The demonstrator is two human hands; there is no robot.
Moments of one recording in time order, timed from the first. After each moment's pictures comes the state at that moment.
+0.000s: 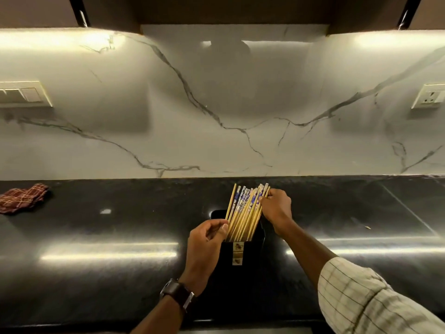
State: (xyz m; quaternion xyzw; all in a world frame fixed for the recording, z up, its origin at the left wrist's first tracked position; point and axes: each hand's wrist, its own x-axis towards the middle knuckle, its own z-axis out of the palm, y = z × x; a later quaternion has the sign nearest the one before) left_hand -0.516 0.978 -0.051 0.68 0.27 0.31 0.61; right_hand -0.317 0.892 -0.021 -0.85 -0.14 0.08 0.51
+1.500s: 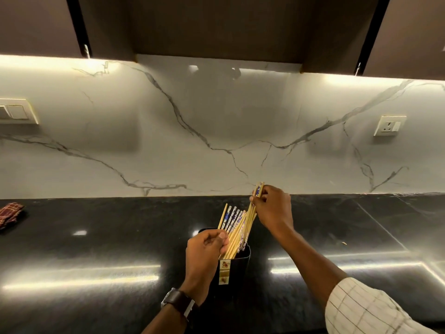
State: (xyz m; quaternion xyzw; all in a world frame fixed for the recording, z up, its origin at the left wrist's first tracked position) left_hand -0.502 0.959 -0.022 0.61 0.26 0.29 0.69; right_hand -0.339 0.864 0.053 -0.85 -0.25 -0.09 0.46
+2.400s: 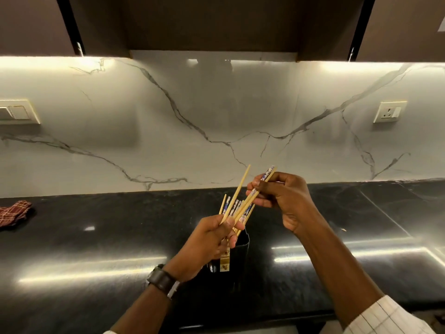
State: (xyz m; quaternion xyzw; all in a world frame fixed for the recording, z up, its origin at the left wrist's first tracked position) left_hand -0.519 0.962 0.023 0.72 0.08 0.11 0.68; right_hand -0.380 0.811 0.110 -0.62 -0.19 0.20 0.73
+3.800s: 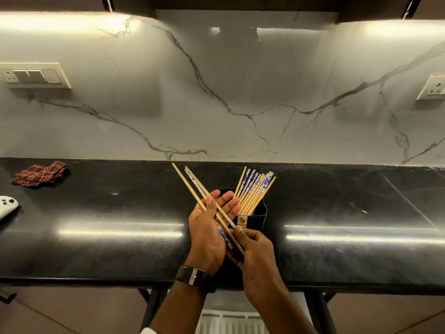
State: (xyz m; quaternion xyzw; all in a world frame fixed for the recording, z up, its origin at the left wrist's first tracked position) left_hand -0.554 0.930 -0.001 0.28 0.23 0.35 0.86; right_hand -0.528 0.832 -0.023 -0.58 0.02 0.33 0.74
